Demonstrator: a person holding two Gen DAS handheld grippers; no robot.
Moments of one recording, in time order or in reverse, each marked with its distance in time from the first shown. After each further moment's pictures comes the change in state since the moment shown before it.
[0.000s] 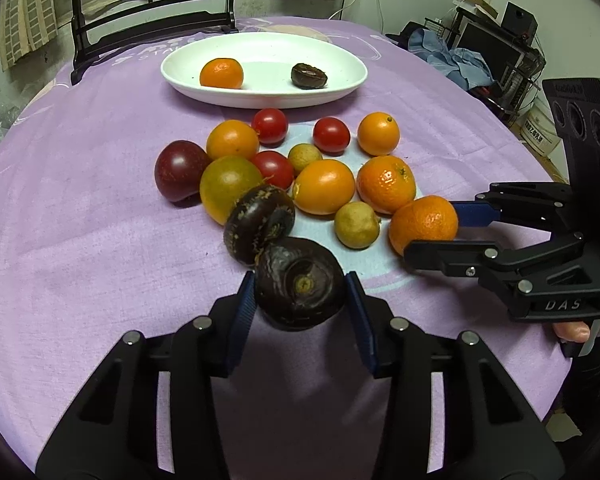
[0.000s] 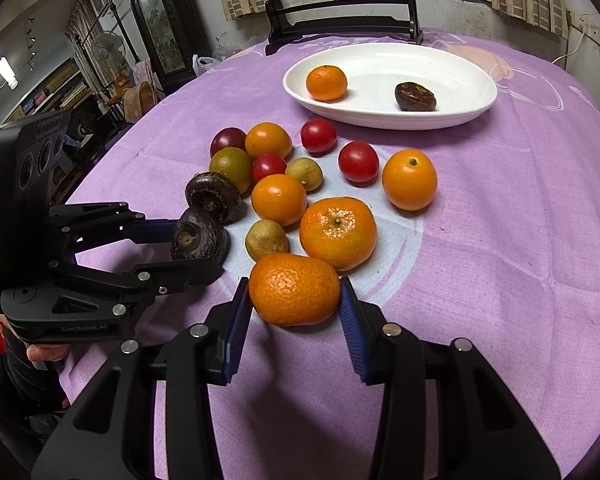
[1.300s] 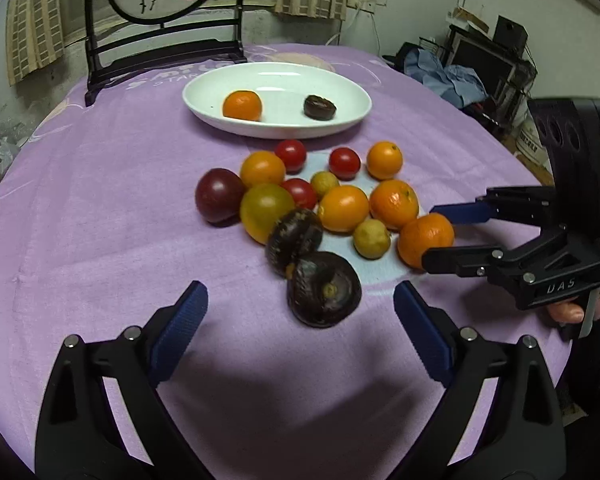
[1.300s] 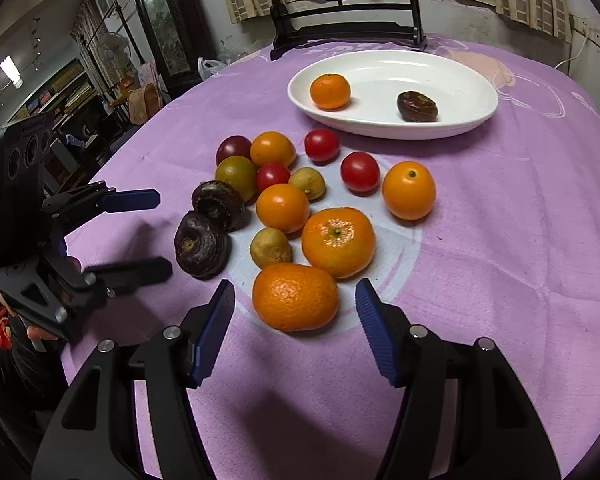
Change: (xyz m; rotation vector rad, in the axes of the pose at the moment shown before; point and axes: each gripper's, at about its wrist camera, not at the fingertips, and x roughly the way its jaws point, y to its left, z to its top) left arm -0.028 0.014 -0.004 0.034 -0.084 0.012; right arm 0.000 0.002 0.001 -0.023 0.001 -0.006
